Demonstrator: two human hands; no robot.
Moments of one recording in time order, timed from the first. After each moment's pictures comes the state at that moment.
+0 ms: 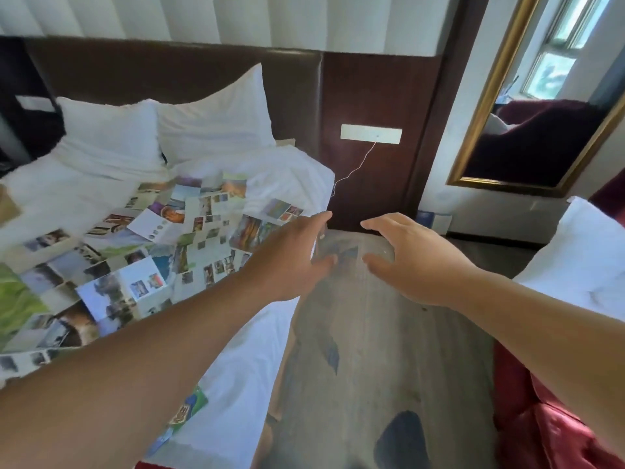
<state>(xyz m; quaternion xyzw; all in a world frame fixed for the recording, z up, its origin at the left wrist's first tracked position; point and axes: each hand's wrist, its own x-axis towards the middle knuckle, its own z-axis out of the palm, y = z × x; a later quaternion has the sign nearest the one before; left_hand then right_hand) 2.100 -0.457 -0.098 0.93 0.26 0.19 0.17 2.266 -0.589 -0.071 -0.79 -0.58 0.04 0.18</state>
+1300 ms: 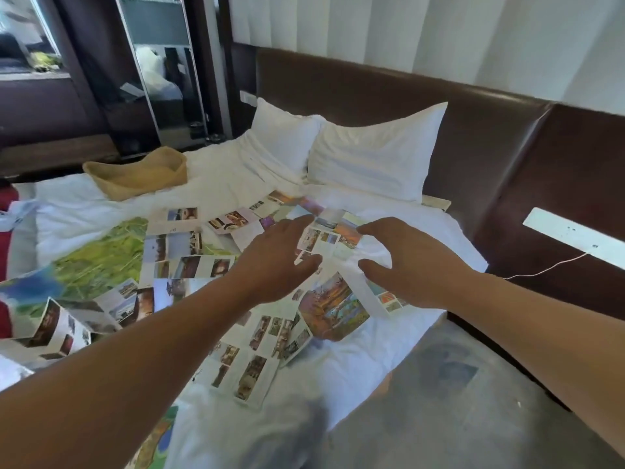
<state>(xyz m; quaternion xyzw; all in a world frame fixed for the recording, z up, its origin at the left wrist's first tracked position) 2.152 -0.160 -0.104 0.78 0.57 0.24 0.07 2.384 -0.165 -0.066 -0.53 -0.83 0.06 0.14</state>
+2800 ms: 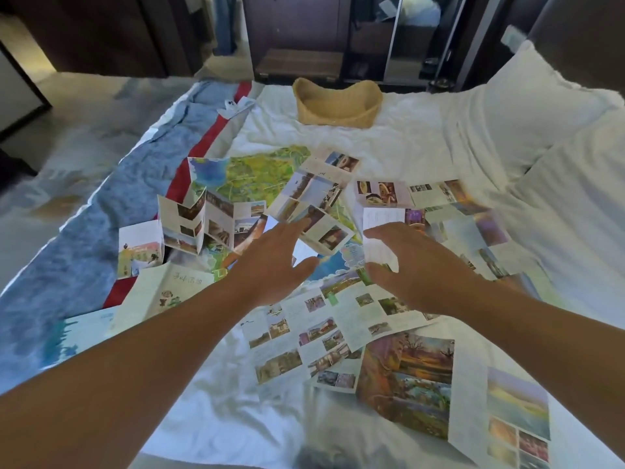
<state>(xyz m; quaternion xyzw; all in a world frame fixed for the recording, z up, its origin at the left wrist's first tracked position) 2.081 -0.057 -0.194 0.45 0.86 0.23 0.10 2.253 0.116 -0.149 -0.19 -0.96 0.20 0.01</state>
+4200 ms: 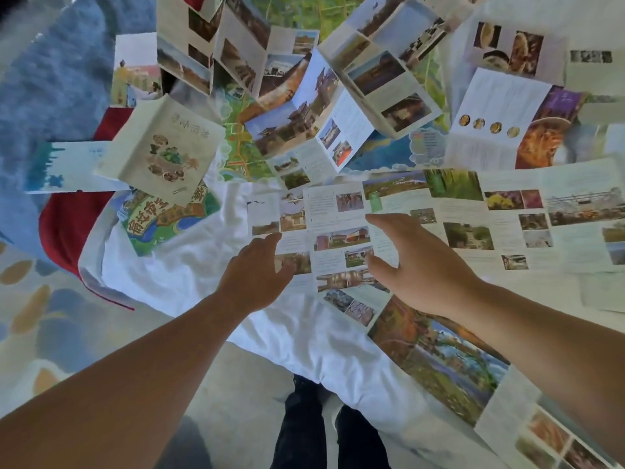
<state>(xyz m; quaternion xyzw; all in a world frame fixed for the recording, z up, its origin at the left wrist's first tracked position) 2.135 -0.108 -0.452 0.16 0.94 0.15 0.27 2.222 0.132 -0.387 -0.08 -0.93 0.30 -0.18</state>
